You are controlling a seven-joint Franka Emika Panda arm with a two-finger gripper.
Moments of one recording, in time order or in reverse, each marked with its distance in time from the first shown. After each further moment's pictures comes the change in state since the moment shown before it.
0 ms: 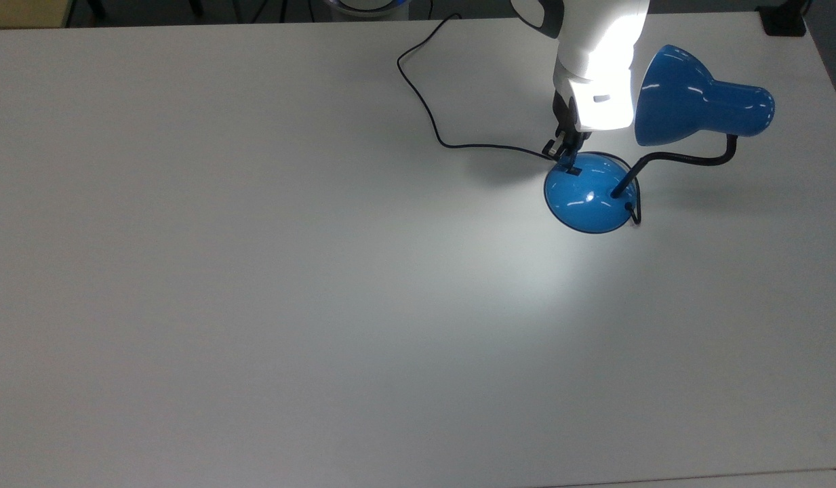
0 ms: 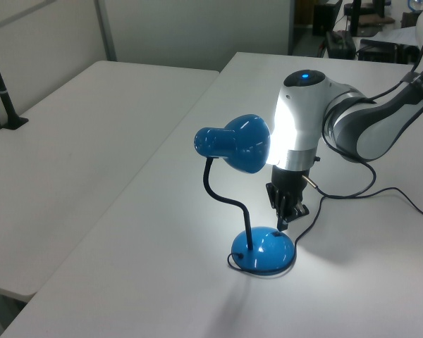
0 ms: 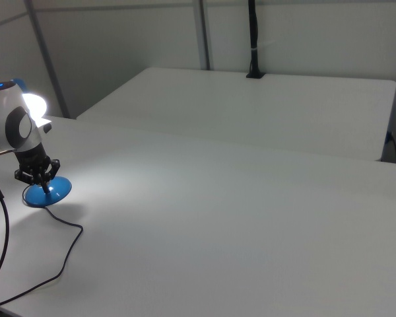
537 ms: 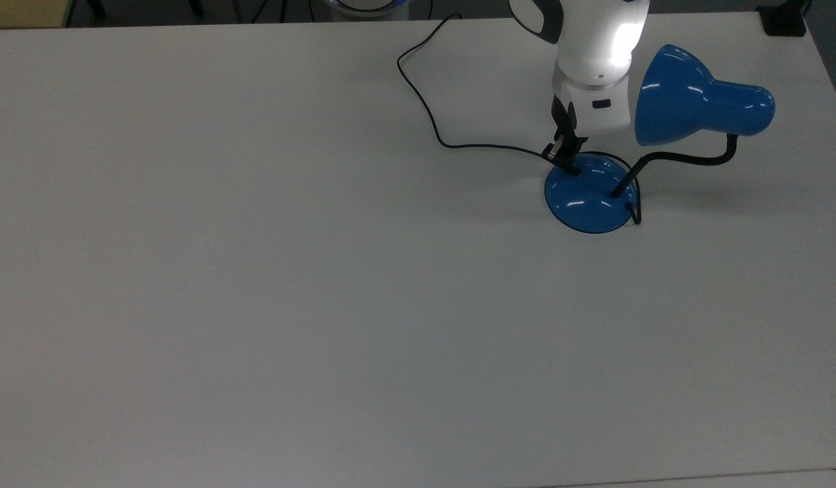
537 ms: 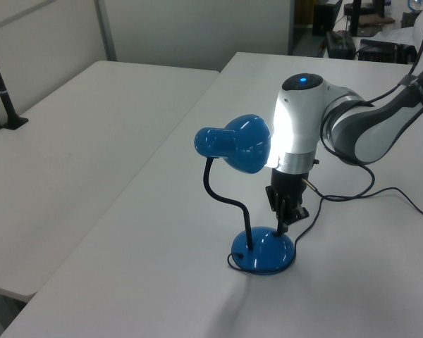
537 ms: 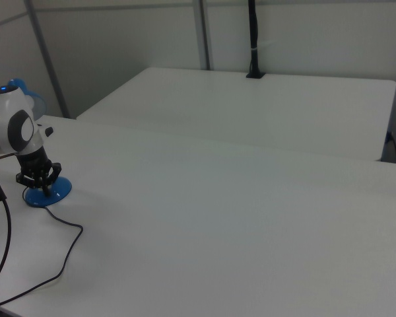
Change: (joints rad) arm 0.000 0.018 0.000 0.003 -0.002 0.000 -0.012
